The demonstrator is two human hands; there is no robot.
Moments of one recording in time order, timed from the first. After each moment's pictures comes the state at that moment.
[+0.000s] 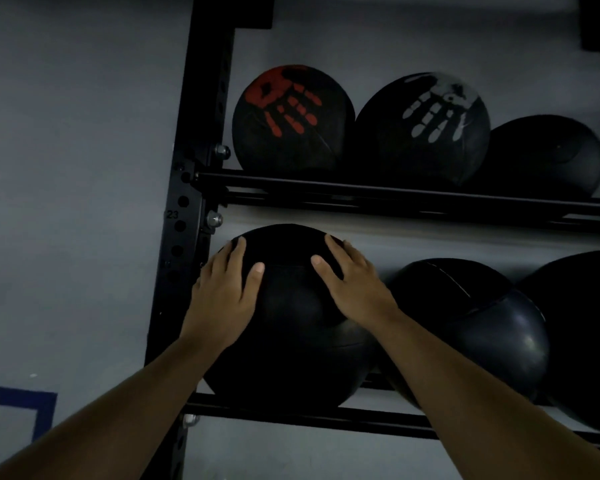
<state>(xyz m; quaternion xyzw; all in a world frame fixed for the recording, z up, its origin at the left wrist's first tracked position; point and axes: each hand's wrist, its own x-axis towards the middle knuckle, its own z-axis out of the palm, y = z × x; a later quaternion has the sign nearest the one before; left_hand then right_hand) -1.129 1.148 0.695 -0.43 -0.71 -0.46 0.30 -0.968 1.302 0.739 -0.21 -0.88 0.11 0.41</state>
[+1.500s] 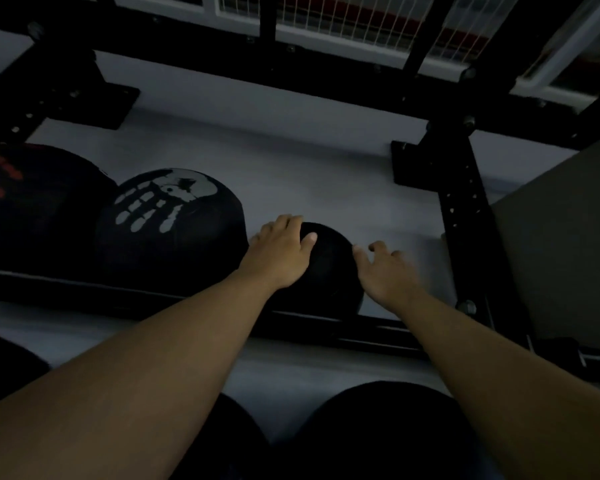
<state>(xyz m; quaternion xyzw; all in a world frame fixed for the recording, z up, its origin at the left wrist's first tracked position) -0.785 1.506 0.974 -0.52 -0.63 -0.41 0.40 -0.628 1.607 0.963 -0.30 -0.77 0.02 0.56</state>
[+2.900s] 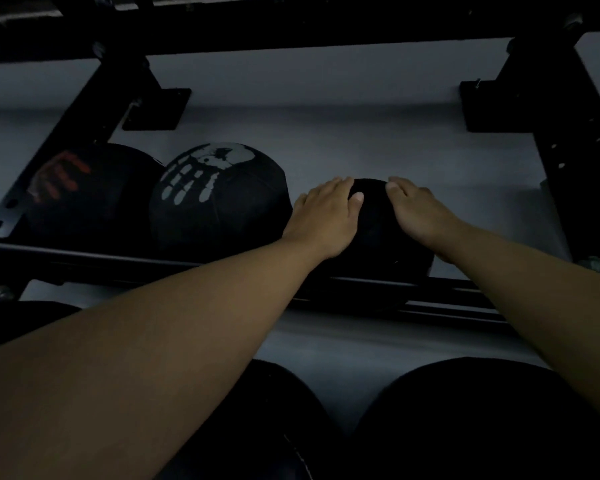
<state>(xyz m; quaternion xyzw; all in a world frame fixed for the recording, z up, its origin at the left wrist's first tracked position) -0.796 1.527 0.966 -0.49 -0.63 -0.38 0.47 -0.680 1.648 1.000 -0.10 -0.81 0.08 0.58</state>
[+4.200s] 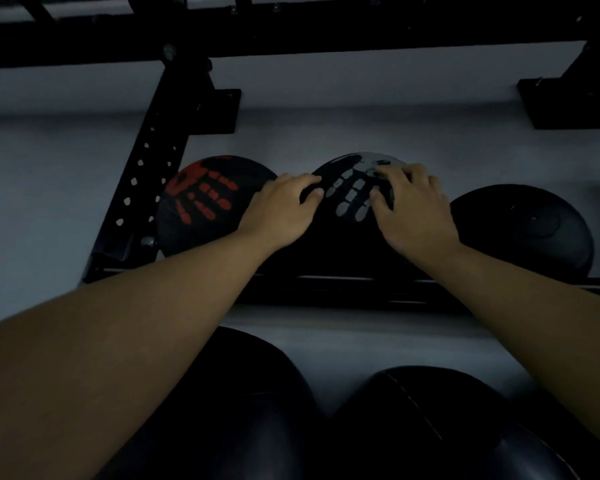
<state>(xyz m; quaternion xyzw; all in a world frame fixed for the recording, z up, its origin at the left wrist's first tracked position) -1.013 1.293 0.965 -0.52 -0.59 -0.42 0.46 -0.858 1.426 0.956 -0.16 -0.71 -0.14 0.67</state>
